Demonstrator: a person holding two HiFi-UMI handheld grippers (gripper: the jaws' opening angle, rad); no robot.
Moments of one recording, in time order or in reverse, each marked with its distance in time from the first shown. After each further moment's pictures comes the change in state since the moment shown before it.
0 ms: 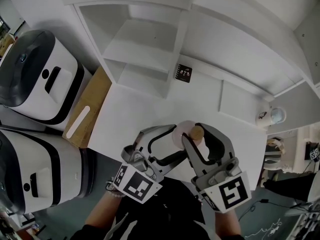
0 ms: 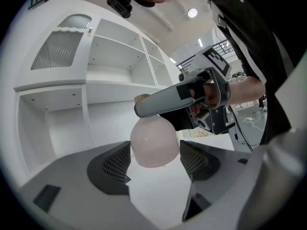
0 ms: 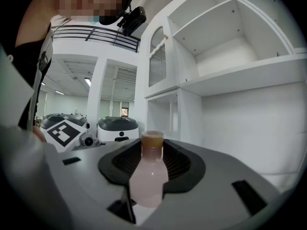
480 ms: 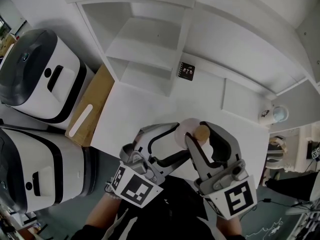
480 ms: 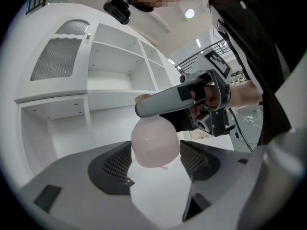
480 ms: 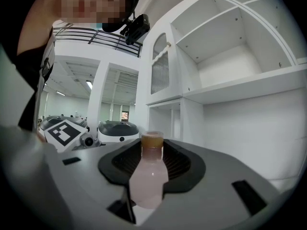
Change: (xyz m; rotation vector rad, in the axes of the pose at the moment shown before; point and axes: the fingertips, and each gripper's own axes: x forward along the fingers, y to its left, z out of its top) left arm -0.013 0.006 0.023 0.026 -0.015 0.005; right arm -0.006 0.009 0.027 -0.019 -0.067 -0.005
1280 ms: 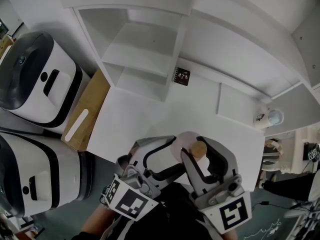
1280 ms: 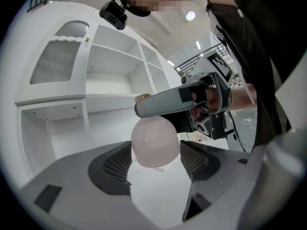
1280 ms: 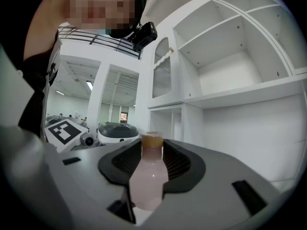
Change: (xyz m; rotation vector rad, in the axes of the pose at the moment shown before) left arm -0.011 -0.011 0.016 -0.015 -0.011 -0.020; right arm -0.012 0.012 0.014 -0.009 -0.019 -0.018
